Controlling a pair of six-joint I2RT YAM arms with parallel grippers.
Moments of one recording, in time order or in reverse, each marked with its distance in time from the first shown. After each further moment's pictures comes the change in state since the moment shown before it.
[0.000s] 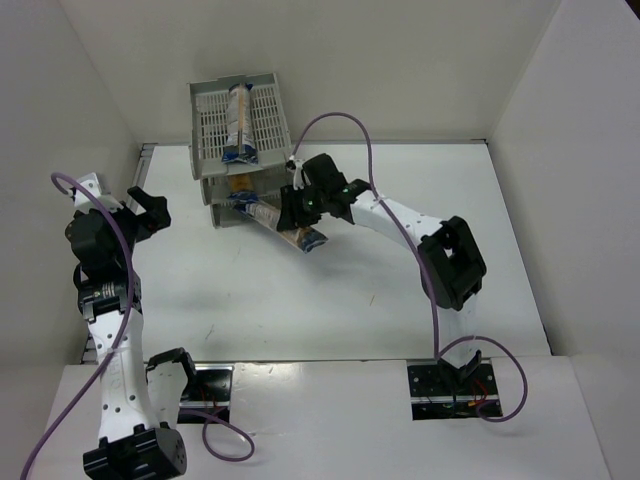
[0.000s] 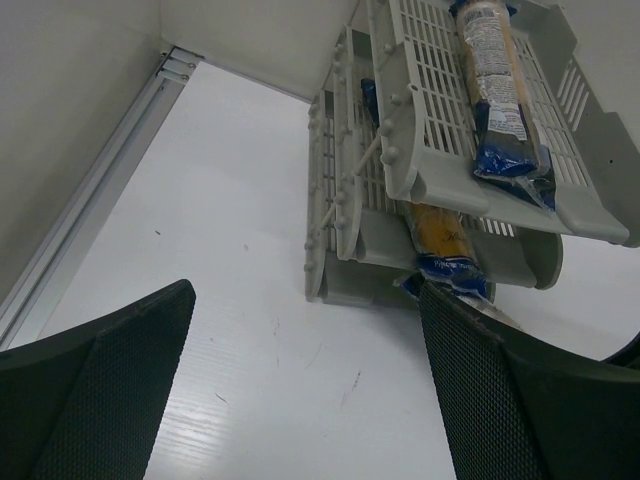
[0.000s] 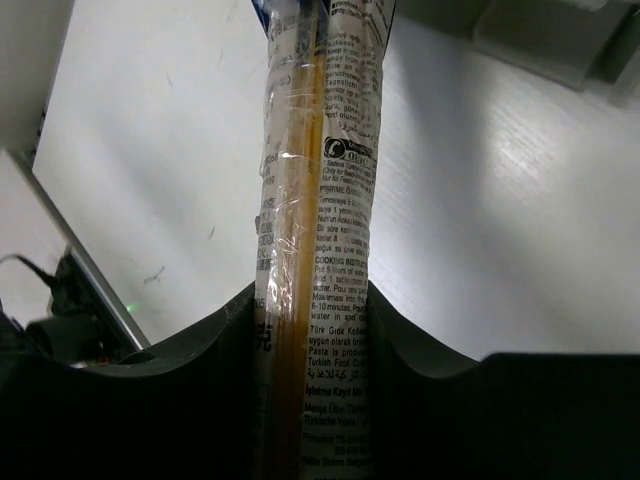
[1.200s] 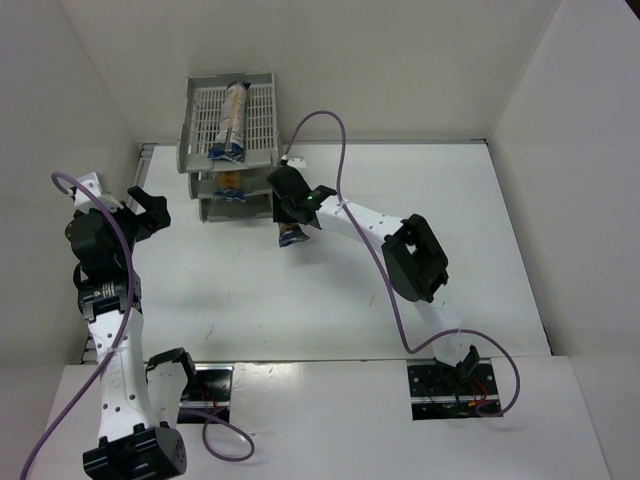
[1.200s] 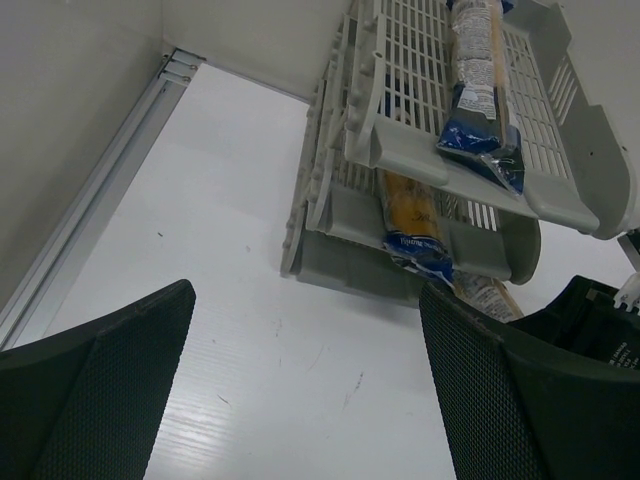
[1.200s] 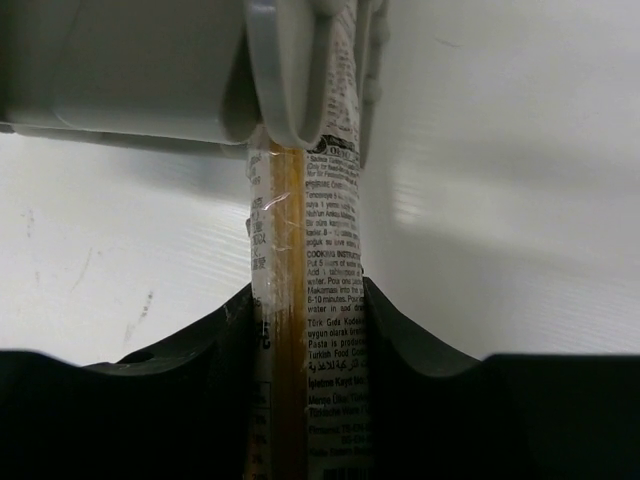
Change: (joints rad) left arm 0.001 0.003 0.000 0.005 -0.001 0.007; right arm 0.116 0.244 0.262 -0.065 0.679 0.214
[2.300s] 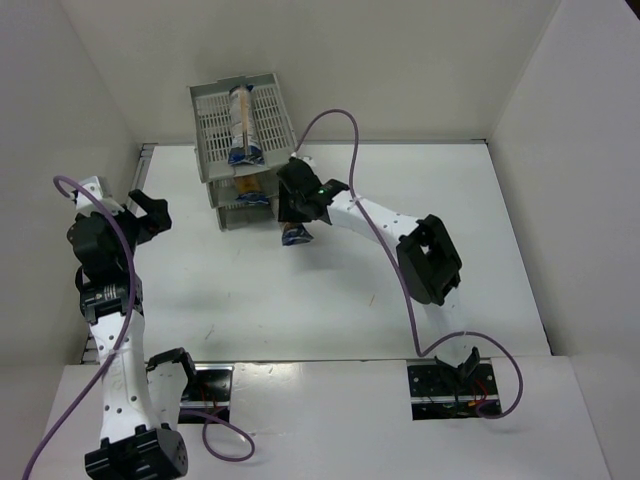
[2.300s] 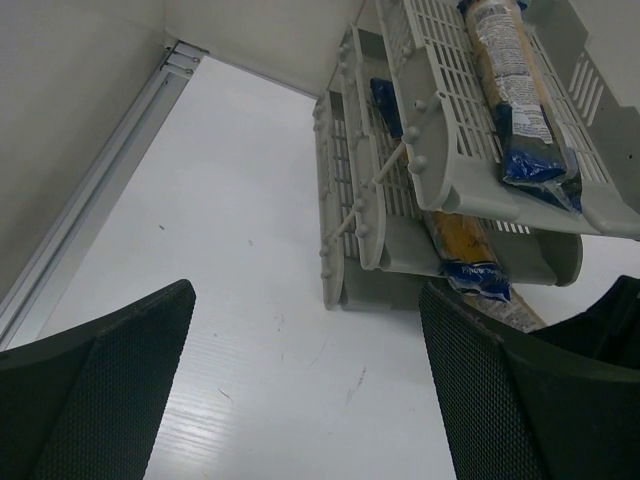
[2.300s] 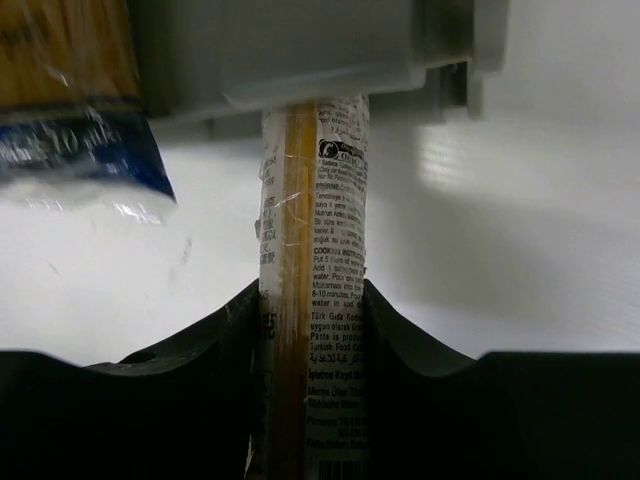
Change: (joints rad) left arm 0.003 -0.015 -0.028 0.006 0.002 -0.004; right arm -0.024 -0.113 -0.077 -0.071 -0.146 0.061
